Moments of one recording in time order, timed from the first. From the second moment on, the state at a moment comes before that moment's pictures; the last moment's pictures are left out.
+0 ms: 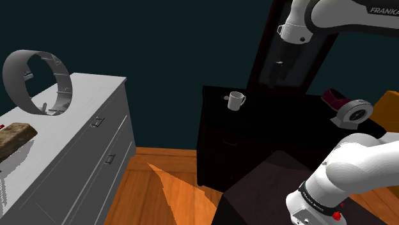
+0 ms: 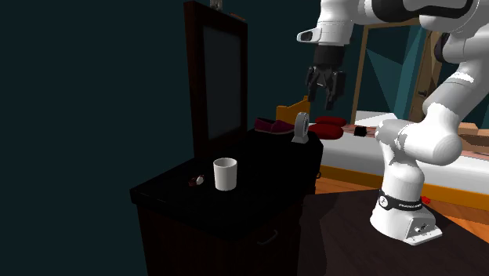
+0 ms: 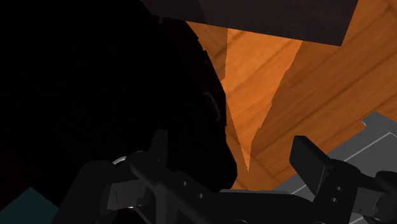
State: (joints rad) arm 0.02 -0.75 0.03 -2.30 -0.11 1.59 -0.06
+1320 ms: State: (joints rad) arm -0.04 -0.17 -0.09 -2.19 -0.10 2.07 -0.08
